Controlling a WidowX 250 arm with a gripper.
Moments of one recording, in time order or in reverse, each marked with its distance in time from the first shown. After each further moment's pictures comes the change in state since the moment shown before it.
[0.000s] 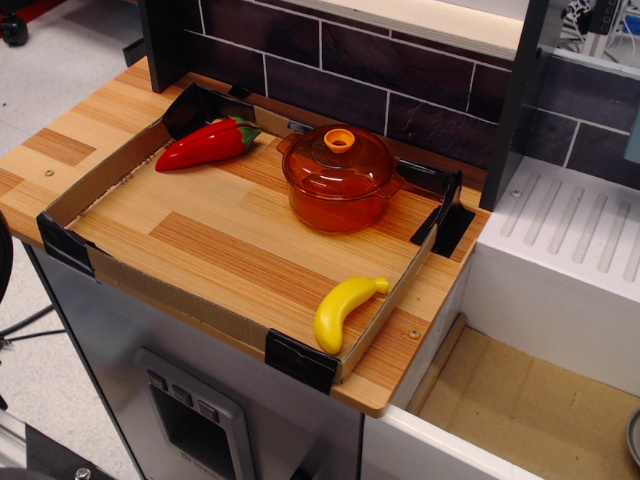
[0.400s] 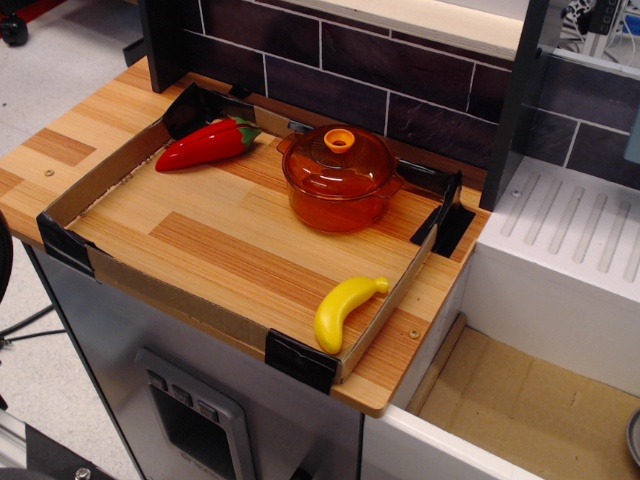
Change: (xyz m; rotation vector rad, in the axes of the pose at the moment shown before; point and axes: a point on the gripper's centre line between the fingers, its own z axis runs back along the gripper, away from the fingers) arm -0.002 -0.001 -0.010 0.001 0.036 -0.001
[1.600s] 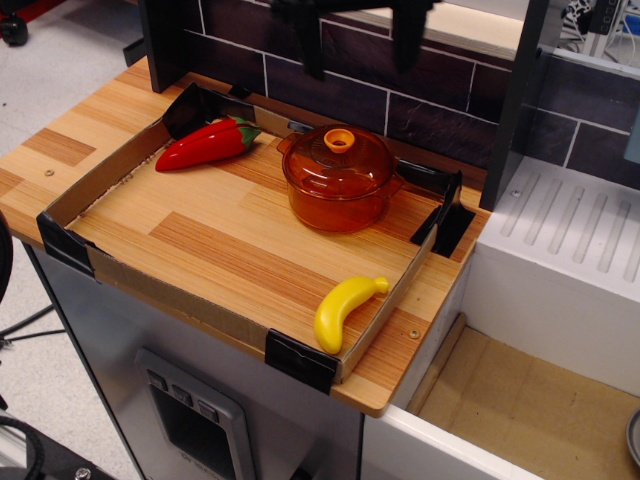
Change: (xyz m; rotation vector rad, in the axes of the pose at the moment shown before) arm -0.065 -0.138 -0.073 -0.032 0.150 -0.114
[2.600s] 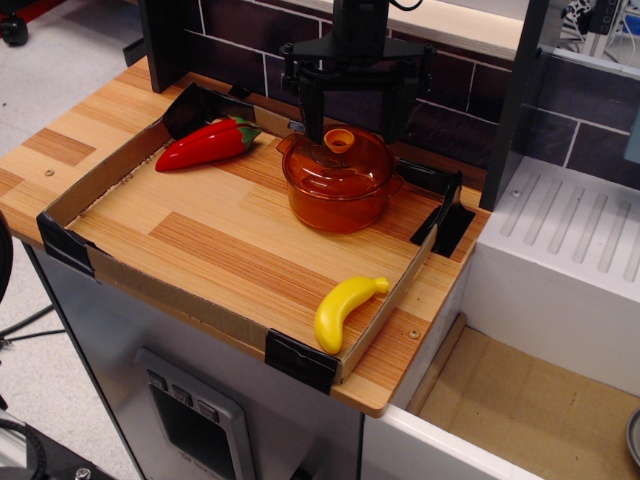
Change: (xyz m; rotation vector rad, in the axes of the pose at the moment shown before) arm 0.024 0.008 -0.056 0.115 -0.046 0.031
